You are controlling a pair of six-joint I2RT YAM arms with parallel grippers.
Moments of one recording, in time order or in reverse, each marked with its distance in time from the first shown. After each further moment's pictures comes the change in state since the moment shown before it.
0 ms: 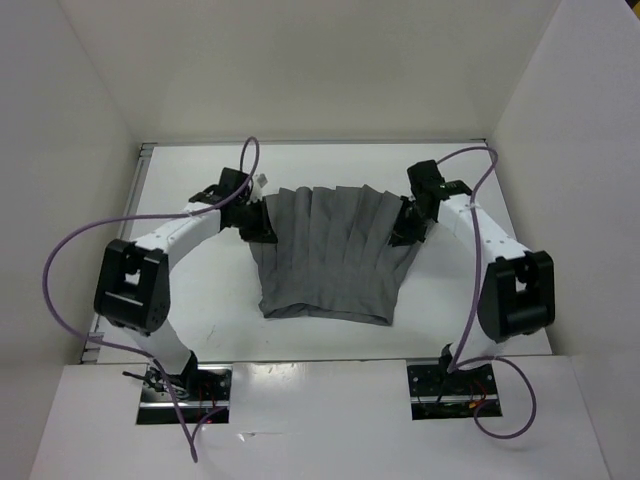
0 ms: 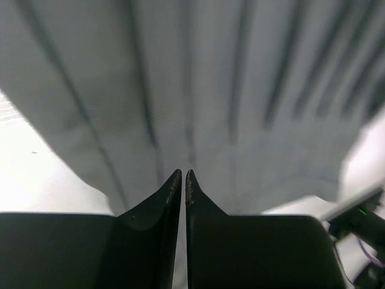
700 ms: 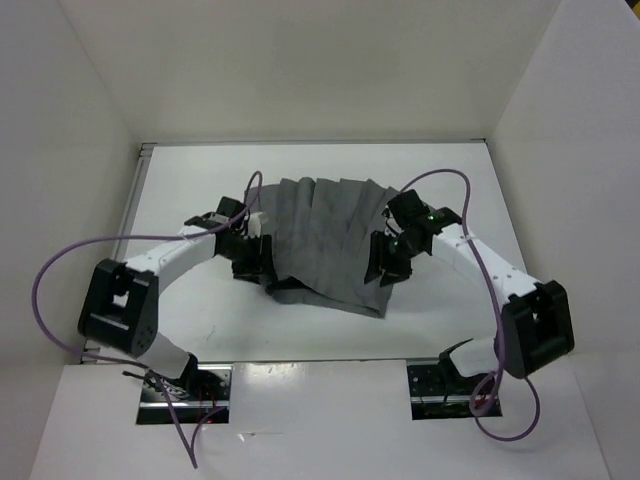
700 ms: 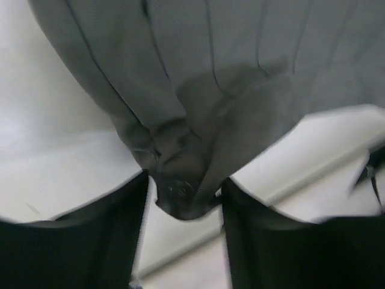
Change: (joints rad) left arm -0.010 -0.069 -0.199 -0.087 0.021 0.110; right arm 0.156 -0.143 -0.184 0.010 -0.194 -0.130
